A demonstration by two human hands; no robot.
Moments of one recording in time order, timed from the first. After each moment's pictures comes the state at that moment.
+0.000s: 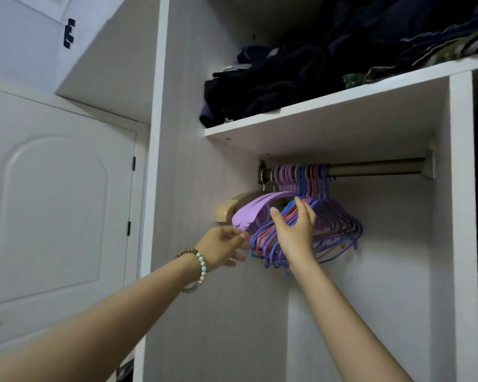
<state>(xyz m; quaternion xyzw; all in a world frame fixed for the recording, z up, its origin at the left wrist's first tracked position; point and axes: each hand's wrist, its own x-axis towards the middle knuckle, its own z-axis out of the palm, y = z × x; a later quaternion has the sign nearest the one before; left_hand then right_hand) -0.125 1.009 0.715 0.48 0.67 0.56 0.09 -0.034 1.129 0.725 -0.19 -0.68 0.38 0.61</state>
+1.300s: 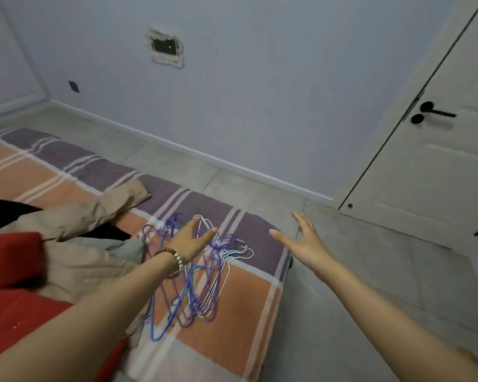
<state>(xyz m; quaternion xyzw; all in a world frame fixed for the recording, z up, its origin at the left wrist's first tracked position) -0.186 0.081 0.214 -0.28 0.82 0.51 0.00 -0.283 0.304 0.259 0.13 -0.87 0.44 -0.19</state>
